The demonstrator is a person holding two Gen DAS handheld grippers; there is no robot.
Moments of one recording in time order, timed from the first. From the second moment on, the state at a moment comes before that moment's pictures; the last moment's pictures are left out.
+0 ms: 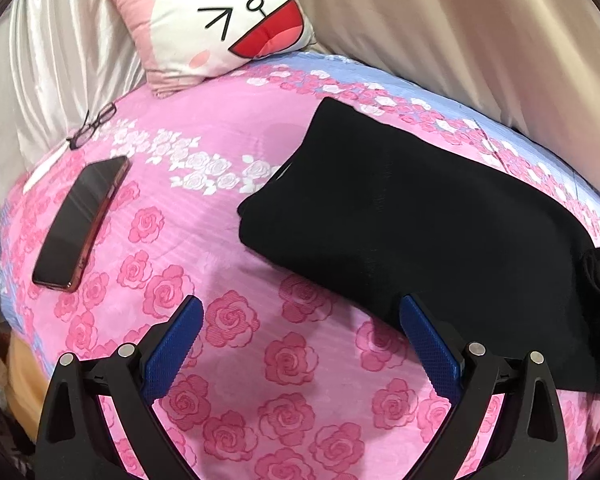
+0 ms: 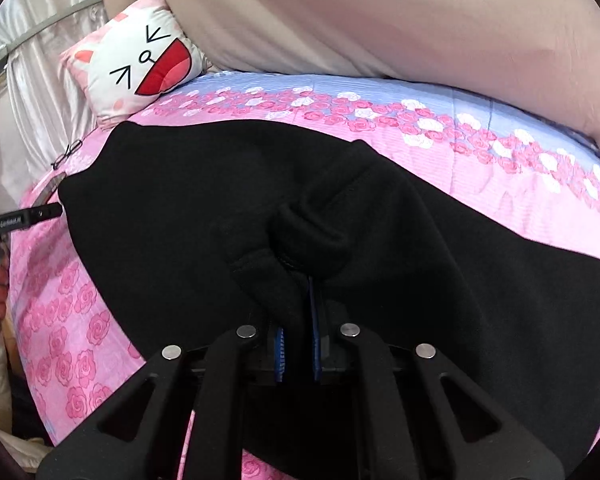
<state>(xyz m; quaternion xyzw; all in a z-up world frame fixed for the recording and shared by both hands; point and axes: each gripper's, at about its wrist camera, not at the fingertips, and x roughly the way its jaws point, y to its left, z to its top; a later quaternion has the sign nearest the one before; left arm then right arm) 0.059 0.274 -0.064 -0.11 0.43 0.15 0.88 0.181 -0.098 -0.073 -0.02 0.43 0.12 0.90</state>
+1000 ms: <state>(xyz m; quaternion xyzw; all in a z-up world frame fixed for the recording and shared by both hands) 0.046 0.261 -0.058 -0.12 0.44 0.11 0.88 0.153 -0.114 -0.032 0.03 0.40 0.13 0.91</state>
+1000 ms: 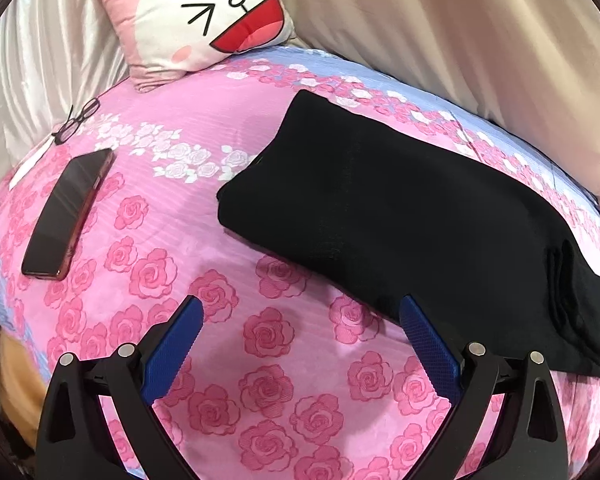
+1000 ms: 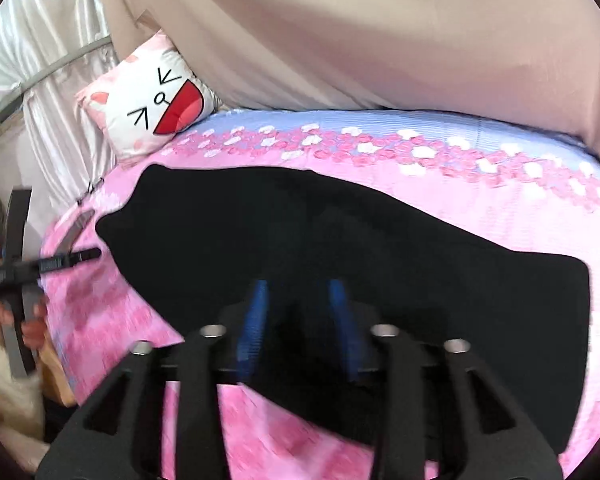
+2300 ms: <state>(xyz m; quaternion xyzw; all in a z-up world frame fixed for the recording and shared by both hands) 0.143 0.320 -0.075 -0.35 0.40 0.08 0.85 0.172 -0.056 -0.066 -0.03 0.41 0.17 0.90</state>
